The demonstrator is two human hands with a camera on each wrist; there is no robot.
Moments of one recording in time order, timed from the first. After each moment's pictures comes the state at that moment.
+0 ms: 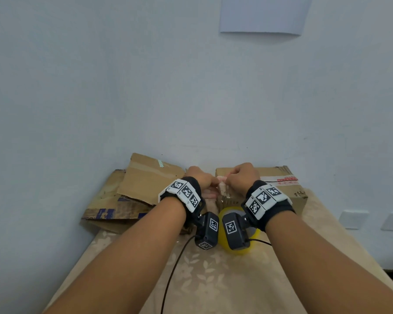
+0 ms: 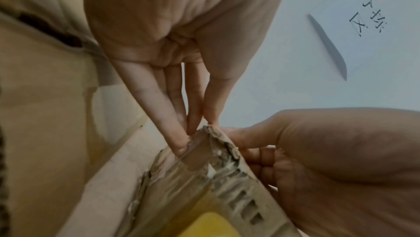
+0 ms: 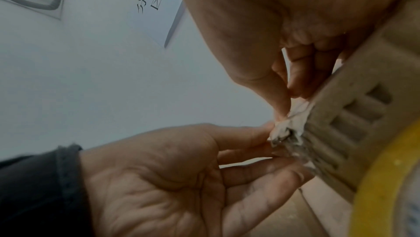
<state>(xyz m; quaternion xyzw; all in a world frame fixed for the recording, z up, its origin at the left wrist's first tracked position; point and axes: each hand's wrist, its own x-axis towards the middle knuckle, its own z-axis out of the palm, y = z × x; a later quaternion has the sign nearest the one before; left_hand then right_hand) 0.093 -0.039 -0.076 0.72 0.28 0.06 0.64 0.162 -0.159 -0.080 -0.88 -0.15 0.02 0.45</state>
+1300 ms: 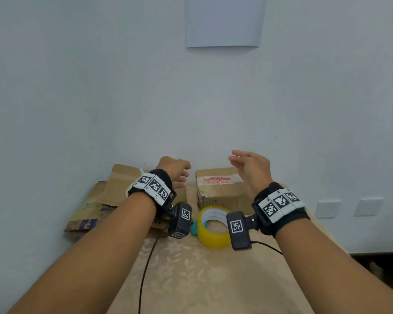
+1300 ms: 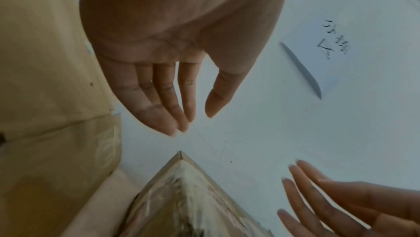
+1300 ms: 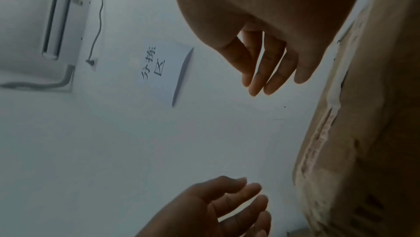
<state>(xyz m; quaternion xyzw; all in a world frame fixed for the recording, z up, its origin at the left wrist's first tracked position) 0.078 -0.041 -0.031 0.73 0.29 0.14 0.60 0.149 -0.234 -0.049 -0.60 -0.07 0.03 0.79</state>
